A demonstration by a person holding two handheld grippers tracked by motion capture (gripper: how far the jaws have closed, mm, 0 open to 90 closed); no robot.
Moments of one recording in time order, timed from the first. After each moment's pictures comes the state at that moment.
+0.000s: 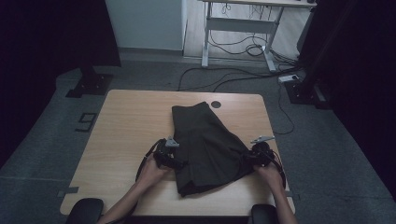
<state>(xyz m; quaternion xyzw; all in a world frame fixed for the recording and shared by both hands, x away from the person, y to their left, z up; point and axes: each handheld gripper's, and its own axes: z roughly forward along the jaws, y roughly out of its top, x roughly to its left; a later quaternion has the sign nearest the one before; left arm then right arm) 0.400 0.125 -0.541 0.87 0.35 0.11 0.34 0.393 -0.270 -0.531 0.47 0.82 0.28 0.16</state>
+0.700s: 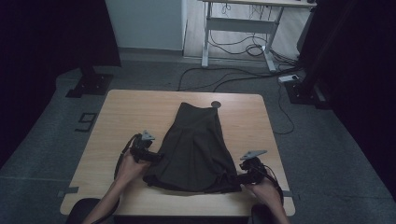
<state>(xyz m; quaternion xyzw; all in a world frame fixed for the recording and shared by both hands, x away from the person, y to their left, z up) 0.408 0.196 -0.525 0.84 0.40 0.16 0.32 0.332 -0.235 -0.511 0.40 0.86 0.31 0.09</state>
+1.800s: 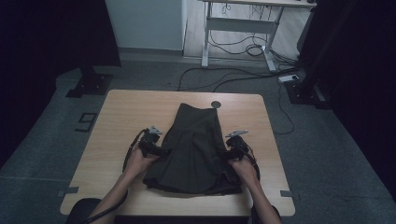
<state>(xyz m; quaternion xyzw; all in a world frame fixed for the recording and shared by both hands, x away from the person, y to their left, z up) 0.434 0.176 -0.541 0.85 0.40 0.12 0.33 0.423 -0.185 -0.538 0.45 0.83 0.30 0.16</state>
